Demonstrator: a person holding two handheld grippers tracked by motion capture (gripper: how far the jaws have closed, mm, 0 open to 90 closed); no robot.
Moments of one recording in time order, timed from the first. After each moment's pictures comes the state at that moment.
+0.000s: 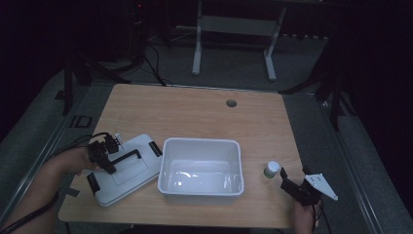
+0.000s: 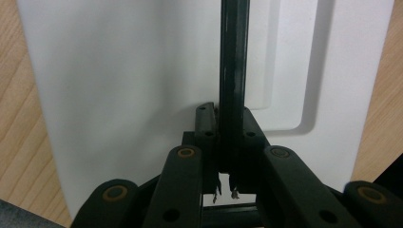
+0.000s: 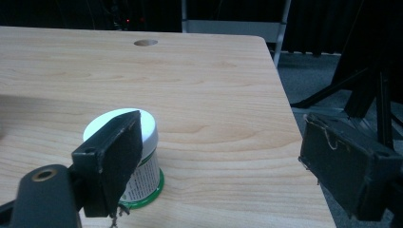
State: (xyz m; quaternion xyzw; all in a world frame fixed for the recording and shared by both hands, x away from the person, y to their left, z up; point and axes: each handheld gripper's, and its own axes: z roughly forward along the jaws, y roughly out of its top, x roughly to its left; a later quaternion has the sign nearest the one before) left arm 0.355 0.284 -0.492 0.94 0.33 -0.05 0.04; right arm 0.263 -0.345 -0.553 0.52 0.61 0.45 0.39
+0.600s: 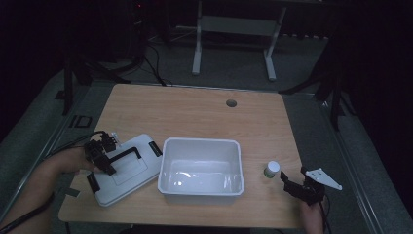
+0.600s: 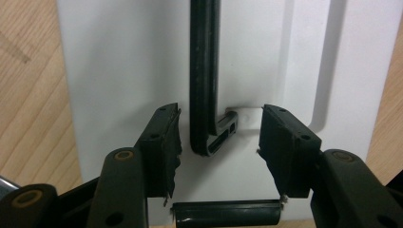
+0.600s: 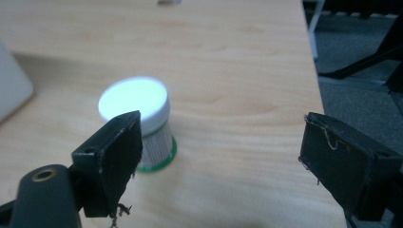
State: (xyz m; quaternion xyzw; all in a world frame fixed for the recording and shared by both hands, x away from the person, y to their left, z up) left arm 0.354 0.292 -0.487 0.94 0.34 -0.03 0.05; right arm 0.270 -0.358 -0.541 0.52 0.68 0.42 0.30
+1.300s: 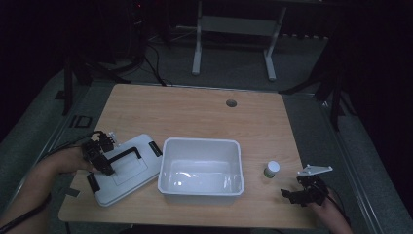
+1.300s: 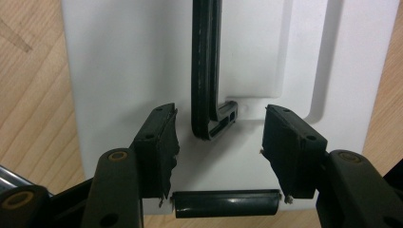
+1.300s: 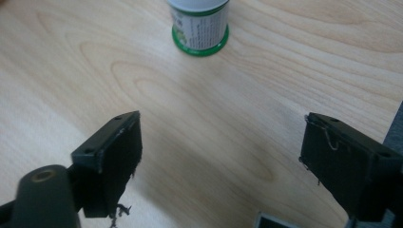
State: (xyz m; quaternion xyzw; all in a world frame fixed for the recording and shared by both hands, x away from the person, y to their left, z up) left arm 0.351 0.297 -0.484 0.94 0.35 -0.03 0.05; right arm 0.281 -0.365 -0.520 0.44 0.85 0.26 0.13
